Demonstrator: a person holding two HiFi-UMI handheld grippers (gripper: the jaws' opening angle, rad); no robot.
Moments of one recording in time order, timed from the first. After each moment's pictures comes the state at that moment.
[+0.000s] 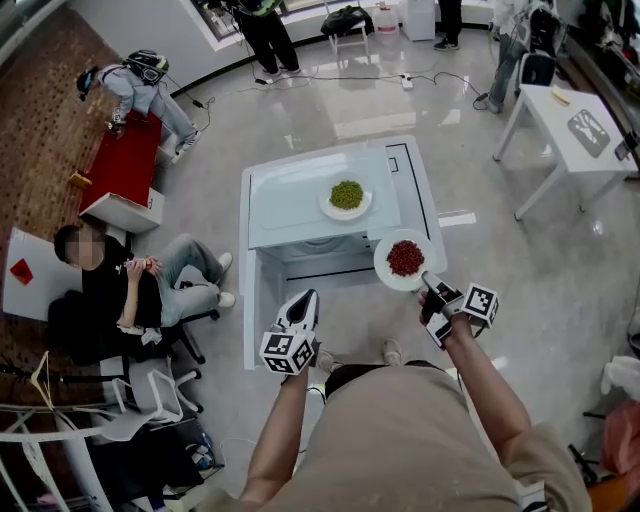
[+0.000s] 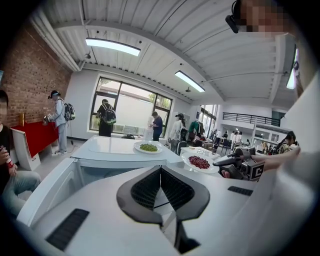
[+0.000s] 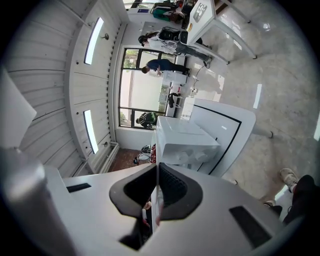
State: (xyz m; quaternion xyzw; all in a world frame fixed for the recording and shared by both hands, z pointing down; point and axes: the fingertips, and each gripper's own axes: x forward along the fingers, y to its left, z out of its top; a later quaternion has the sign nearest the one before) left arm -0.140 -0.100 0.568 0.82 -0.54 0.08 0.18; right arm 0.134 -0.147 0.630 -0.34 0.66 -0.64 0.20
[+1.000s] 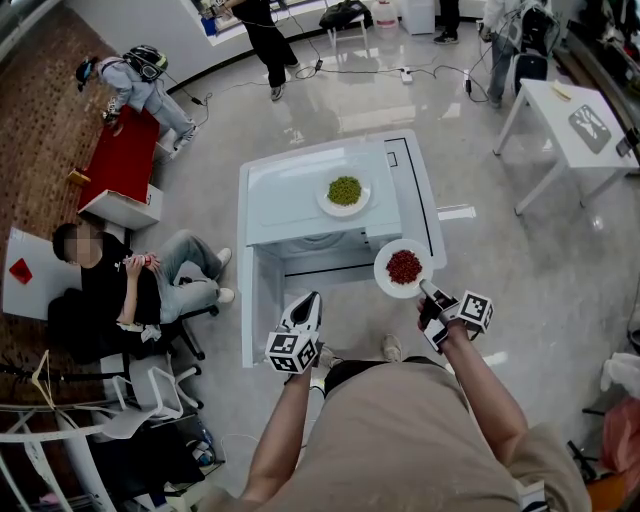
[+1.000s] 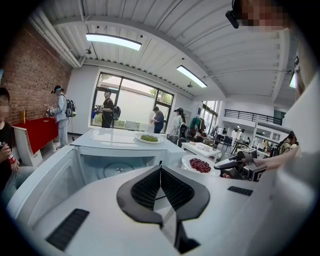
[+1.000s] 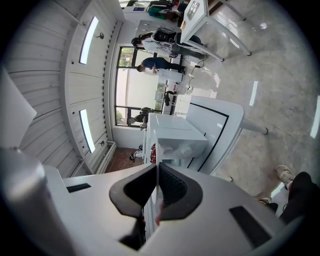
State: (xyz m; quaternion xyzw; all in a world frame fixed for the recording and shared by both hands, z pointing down) left arm -0.136 -0.094 0.604 0.81 -0.54 0.10 0.20; right arm 0.133 -0.128 0.680 -0.34 0.64 -0.66 0.19
